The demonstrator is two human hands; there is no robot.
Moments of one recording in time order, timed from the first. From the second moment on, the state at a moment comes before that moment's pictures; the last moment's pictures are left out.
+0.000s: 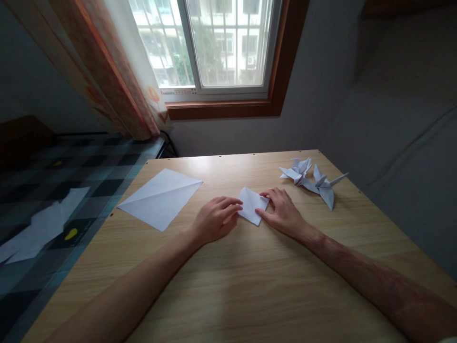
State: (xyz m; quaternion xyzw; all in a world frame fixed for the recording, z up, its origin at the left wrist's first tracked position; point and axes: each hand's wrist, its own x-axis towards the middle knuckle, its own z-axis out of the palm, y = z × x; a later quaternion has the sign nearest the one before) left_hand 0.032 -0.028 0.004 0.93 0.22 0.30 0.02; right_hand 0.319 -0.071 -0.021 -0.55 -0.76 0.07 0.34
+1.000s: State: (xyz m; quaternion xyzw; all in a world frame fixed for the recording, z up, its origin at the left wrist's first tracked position) left_hand 0.049 -0.033 0.004 0.94 0.27 0.20 0.09; right_hand 0.309 -0.073 -0.018 -0.56 -0.67 0.21 0.45
